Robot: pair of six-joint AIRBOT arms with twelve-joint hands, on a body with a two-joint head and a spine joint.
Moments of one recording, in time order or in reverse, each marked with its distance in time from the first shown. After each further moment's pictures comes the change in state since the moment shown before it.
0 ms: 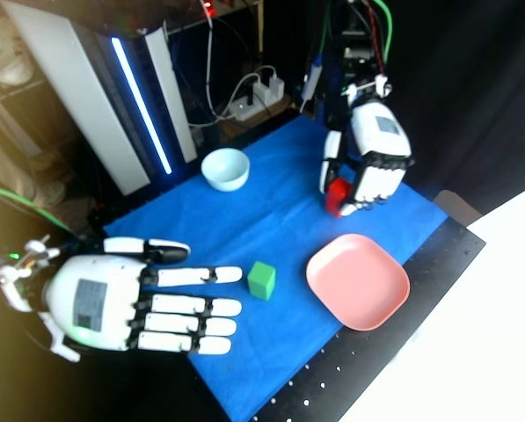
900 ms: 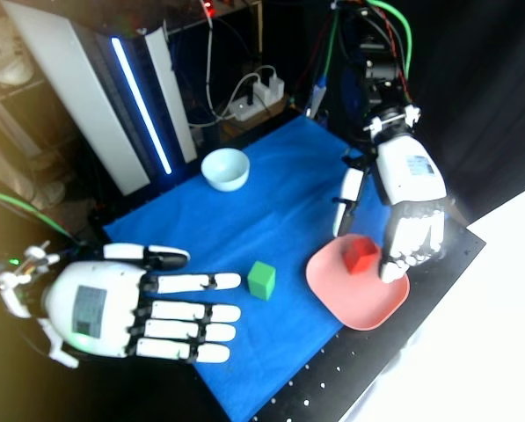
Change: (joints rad) left arm -0.148 -0.205 0.254 -0.085 0.277 0.120; right arm -0.001 -0.018 0.031 -0.005 0.000 0.011
